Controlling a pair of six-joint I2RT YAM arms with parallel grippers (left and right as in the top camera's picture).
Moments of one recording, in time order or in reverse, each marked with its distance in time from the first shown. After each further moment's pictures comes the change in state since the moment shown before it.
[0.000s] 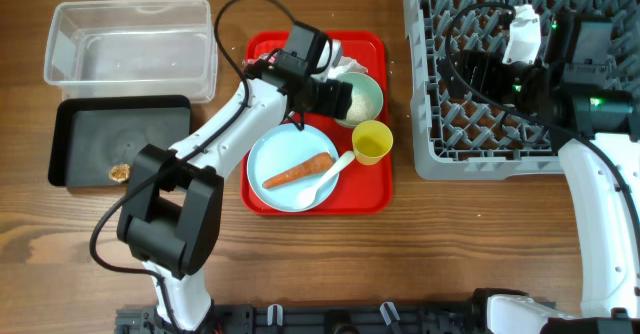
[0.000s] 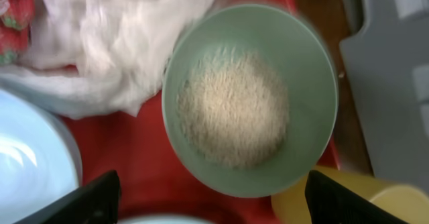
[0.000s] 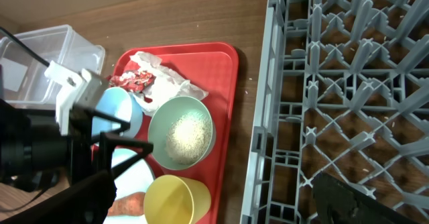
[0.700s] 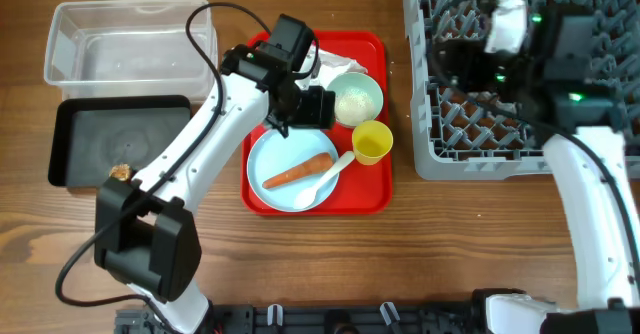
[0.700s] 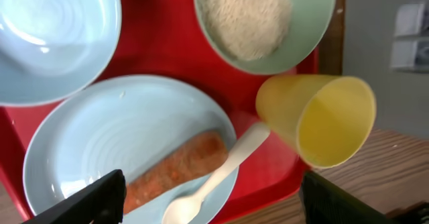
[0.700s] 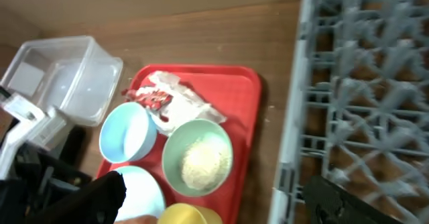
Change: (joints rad) left arm 0.021 -0.126 0.093 -0.405 0.024 -0.132; right arm 0.075 0.026 0.000 0.129 0.011 0.031
